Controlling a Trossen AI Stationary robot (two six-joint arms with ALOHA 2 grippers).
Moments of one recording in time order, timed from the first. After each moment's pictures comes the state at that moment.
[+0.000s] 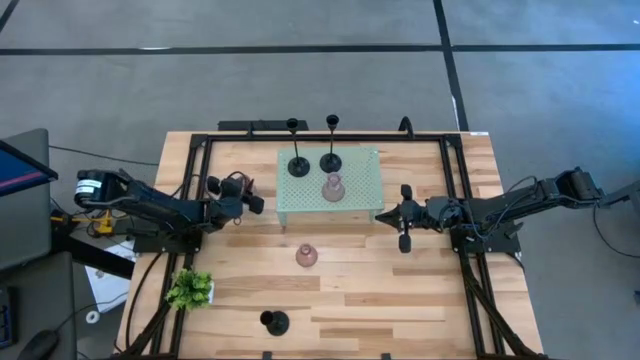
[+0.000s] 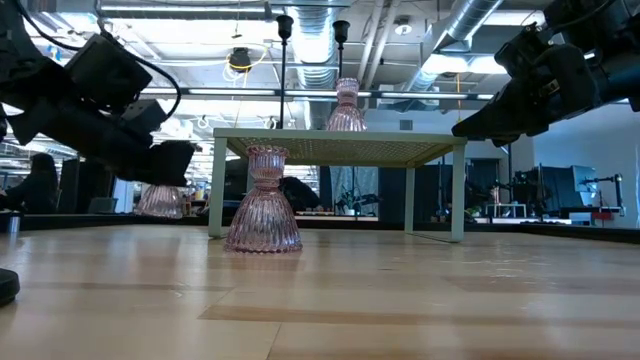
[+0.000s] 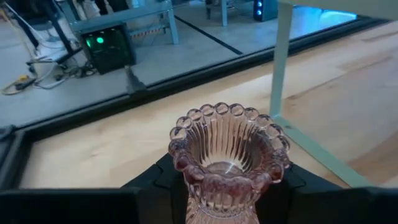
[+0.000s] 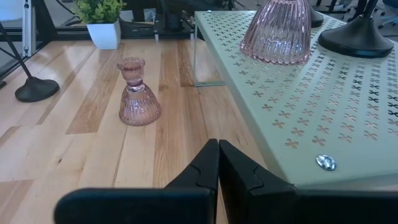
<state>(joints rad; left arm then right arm) 0.04 1.03 0.08 0.55 -1.03 -0.37 0.10 0.90 0.18 0.41 0.21 0.05</state>
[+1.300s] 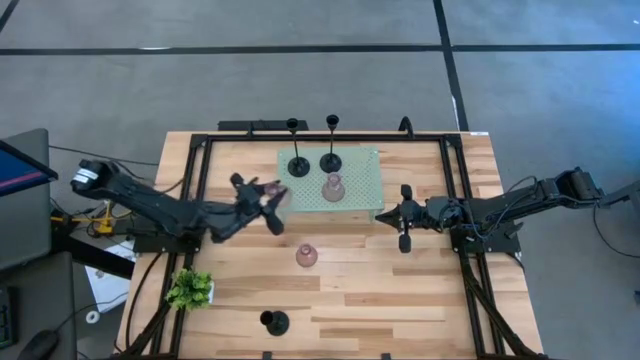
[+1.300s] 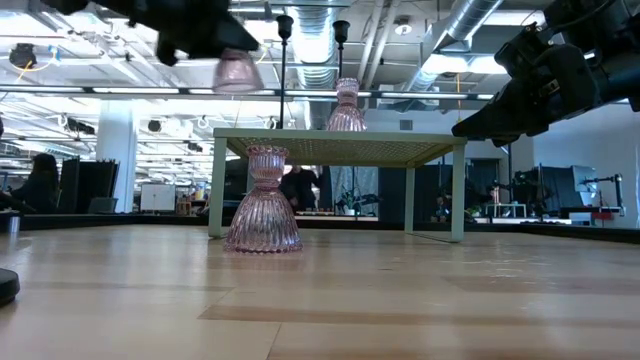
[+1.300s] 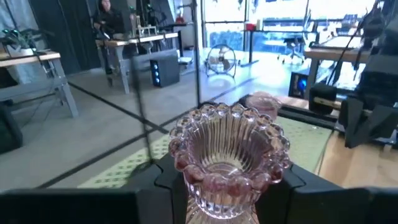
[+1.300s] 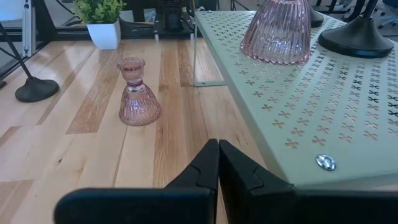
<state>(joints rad) -0.31 0.98 0.57 0.48 -1.01 -0.02 0.10 0.90 0.18 0.41 0.21 0.05</state>
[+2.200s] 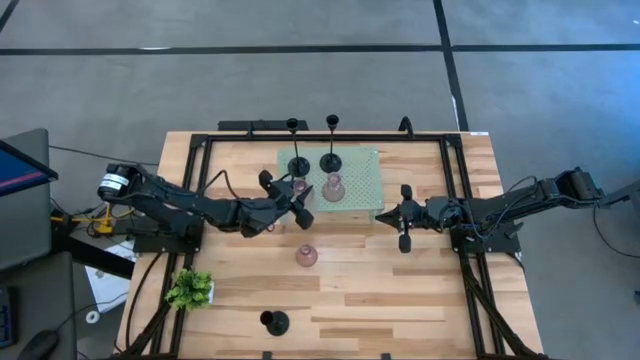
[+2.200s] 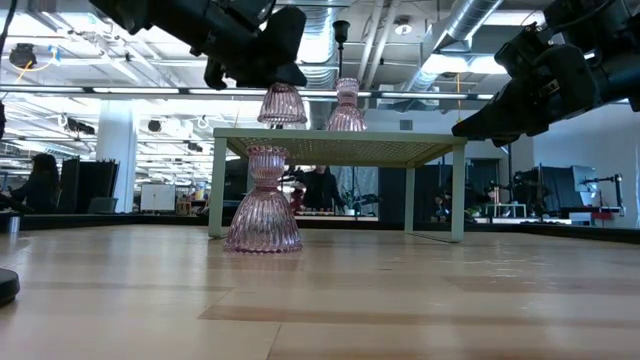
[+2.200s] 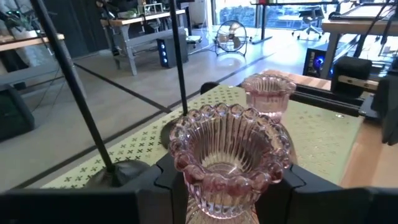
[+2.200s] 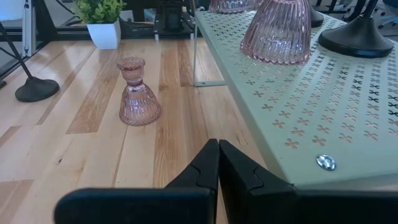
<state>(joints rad) -0.18 1.28 0.74 0.48 -0.91 -0.09 0.10 0.90 0.18 0.41 0.21 0.05</state>
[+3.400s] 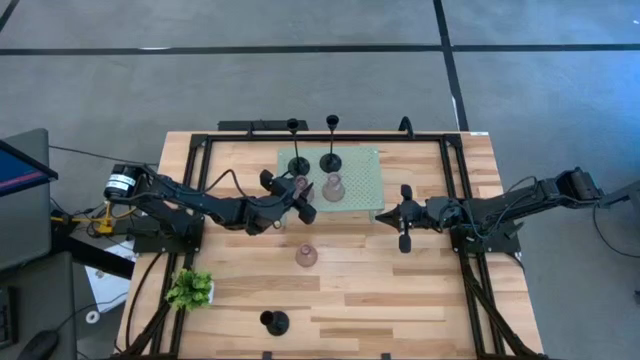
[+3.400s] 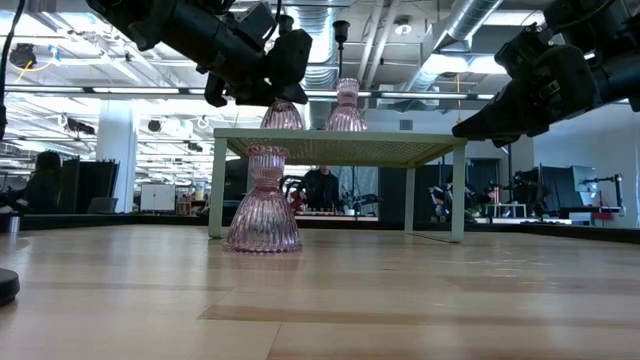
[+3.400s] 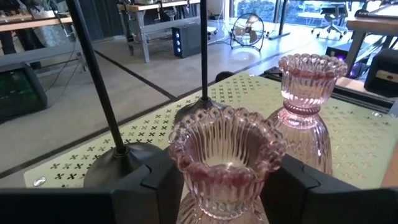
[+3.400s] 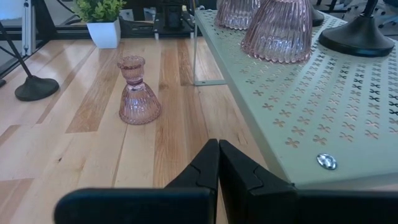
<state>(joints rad) -0.13 1.33 0.74 0.47 -0.93 -0.19 0.10 0.90 0.18 0.41 0.21 0.05</state>
